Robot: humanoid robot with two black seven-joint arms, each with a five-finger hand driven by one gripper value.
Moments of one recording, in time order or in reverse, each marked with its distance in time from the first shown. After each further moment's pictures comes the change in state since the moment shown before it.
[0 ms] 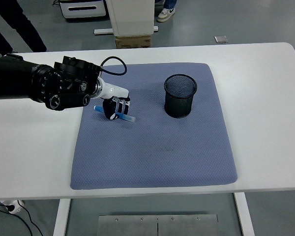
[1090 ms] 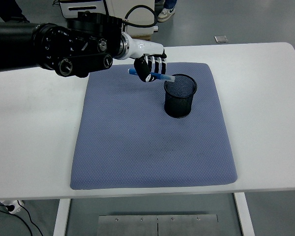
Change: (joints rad) left arm -0.126 -0.004 -0.248 0.040 -0.016 0.000 0.000; right arm 0.000 0.000 0.000 0.000 0.000 0.000 0.000
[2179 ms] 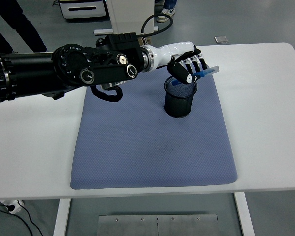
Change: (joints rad) left arm 0.198 -0.037 -0.280 0.016 -0.218 0.180 -0.046; right arm 0.000 0.000 0.000 0.000 0.000 0.000 0.000
